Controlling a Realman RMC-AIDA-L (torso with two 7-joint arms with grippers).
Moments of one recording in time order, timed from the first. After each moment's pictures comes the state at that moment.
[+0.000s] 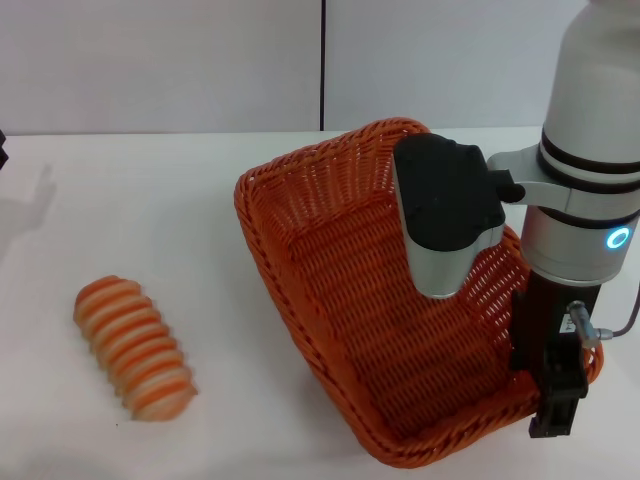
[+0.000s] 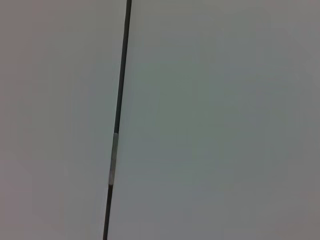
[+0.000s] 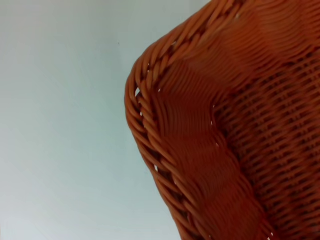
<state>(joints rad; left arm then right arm) -0.34 -2.07 0.45 0.25 1.18 1.13 -0.64 0.97 2.08 -1.74 -1.12 -2.49 -1.96 2.27</state>
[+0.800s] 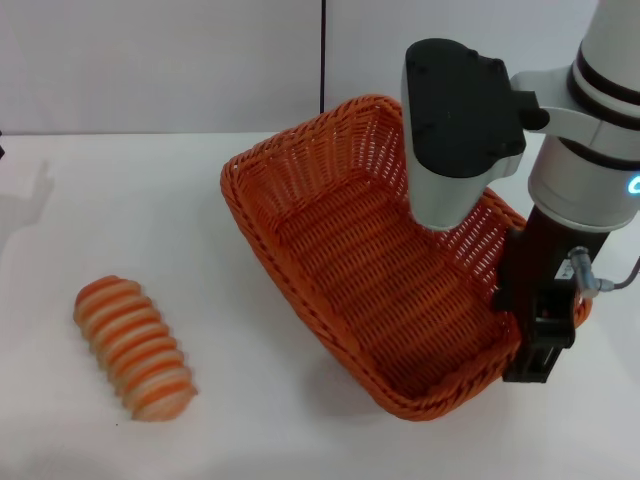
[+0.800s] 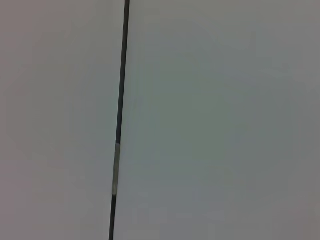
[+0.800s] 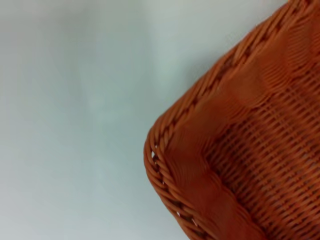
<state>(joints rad) -0.35 -2.06 0.43 0.25 1.18 1.12 -0.61 0.95 2.08 -1.62 -1.36 -2.53 -2.05 2.36</state>
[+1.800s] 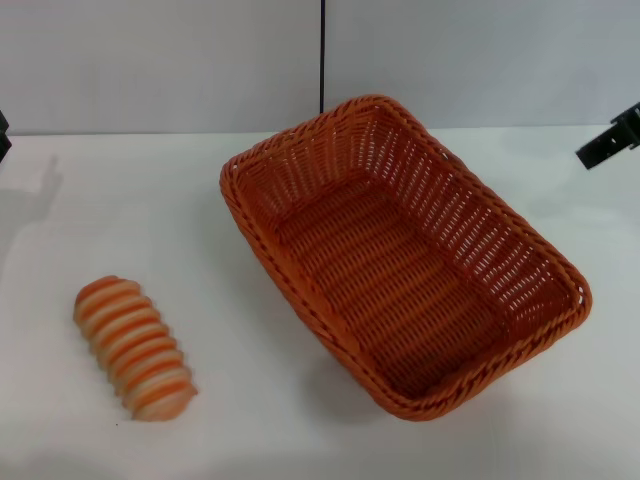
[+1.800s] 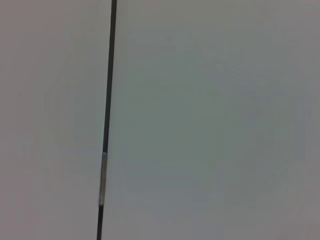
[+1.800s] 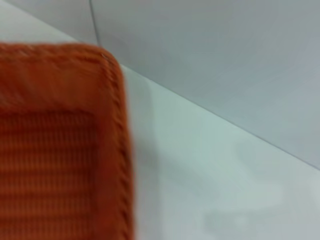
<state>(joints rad) -0.36 -2.06 0.44 0.25 1.18 1.13 -0.60 0.78 2.07 -1.11 -1.54 -2.86 -1.82 2.67</state>
